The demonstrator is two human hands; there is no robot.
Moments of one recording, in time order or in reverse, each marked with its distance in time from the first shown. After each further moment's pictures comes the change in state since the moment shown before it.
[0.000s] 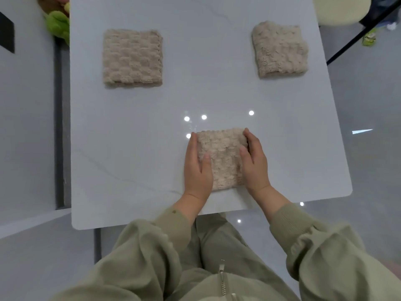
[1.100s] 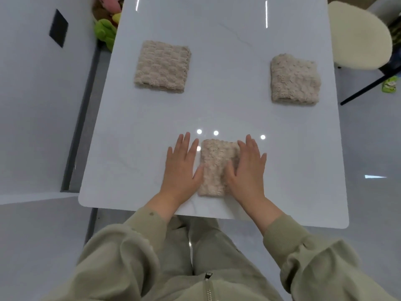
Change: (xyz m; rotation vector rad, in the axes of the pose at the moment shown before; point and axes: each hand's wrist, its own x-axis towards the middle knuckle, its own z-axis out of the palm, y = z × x) left_hand 0.000 -0.004 -0.051 0.837 -0.088 0.227; right_hand -0.006 -0.027 0.002 -0.707 -0.128 -0.271
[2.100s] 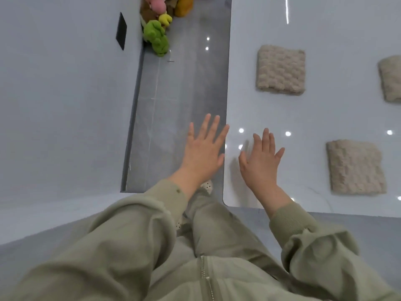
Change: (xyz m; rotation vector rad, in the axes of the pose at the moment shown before) left_hand -0.021 -0.252 -0.195 0.495 -0.179 0.151; right_hand 0.001 -0.280 0.175 -0.319 -0.039 0.144
